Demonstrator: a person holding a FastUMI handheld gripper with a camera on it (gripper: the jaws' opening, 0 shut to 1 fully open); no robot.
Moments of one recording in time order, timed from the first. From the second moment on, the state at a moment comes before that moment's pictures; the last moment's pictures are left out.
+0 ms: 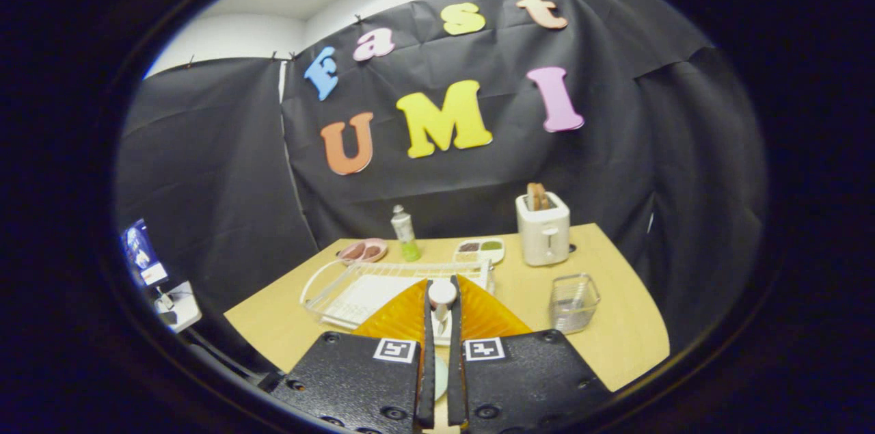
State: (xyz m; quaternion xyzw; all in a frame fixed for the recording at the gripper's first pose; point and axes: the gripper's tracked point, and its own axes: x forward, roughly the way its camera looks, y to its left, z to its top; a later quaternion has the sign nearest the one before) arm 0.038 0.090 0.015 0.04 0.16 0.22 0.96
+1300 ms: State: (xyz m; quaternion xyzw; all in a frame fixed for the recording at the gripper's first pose) arm 0.021 0.166 -0.117 0.07 0.31 0.26 0.91
